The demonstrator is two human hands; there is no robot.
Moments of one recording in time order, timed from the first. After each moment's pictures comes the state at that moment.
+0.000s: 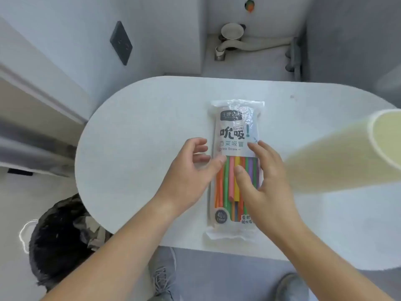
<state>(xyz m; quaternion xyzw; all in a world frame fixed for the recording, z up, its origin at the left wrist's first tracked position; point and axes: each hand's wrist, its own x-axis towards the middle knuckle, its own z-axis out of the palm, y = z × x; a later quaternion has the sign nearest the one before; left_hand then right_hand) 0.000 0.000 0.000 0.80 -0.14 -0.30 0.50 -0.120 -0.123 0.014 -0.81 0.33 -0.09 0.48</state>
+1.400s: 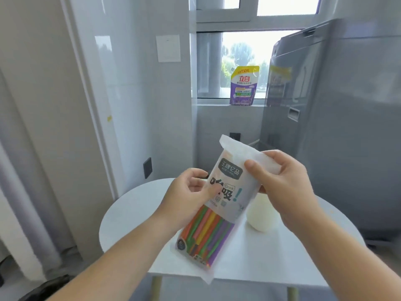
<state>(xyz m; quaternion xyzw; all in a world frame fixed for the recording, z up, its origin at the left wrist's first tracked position) -0.100 0.056 0.109 0.73 -0.32 -0.13 0.60 -0.231 -0.105 0.143 -0.71 0.14 -0.41 0.56</state>
